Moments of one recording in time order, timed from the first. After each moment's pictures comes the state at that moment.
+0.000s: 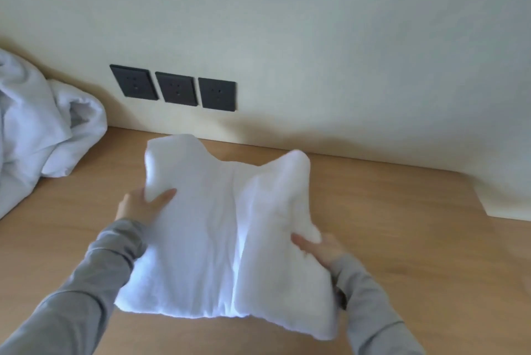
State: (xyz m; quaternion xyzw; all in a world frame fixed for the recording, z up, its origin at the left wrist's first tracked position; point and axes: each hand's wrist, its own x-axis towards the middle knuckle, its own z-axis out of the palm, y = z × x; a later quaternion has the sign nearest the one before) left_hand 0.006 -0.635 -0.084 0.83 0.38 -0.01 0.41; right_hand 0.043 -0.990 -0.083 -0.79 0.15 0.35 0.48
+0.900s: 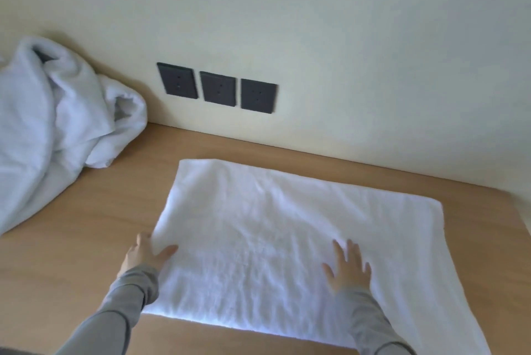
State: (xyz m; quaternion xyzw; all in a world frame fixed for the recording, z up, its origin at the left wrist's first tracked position) left_hand -0.082 -0.583 -0.180 0.81 0.47 -0.12 0.34; right_hand 0.016 -0.972 -0.154 -0.96 0.01 0.27 0.01
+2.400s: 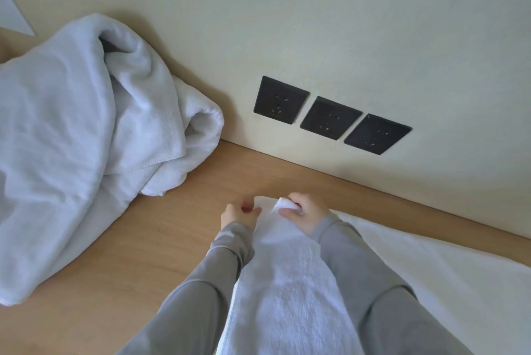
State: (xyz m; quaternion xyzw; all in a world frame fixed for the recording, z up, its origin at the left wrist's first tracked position) left_hand 0.088 -0.491 -0.184 0.68 0.42 -0.10 0.59; right_hand 0.148 -0.625 -0.112 -0.91 -0.22 0.27 0.22
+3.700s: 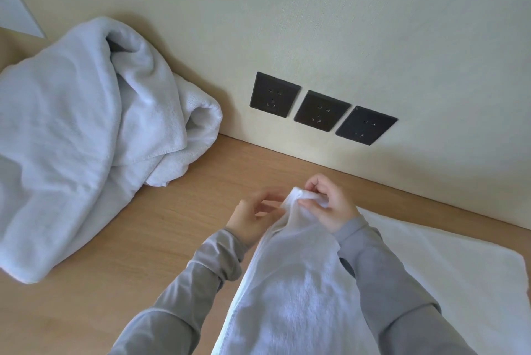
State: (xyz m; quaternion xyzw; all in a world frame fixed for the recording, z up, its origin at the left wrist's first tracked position) left_hand 0.040 -0.507 -0.111 0.70 0.12 -0.03 0.70; right_hand 0.123 -0.668 -0.072 -0.86 -0.23 0.14 0.43
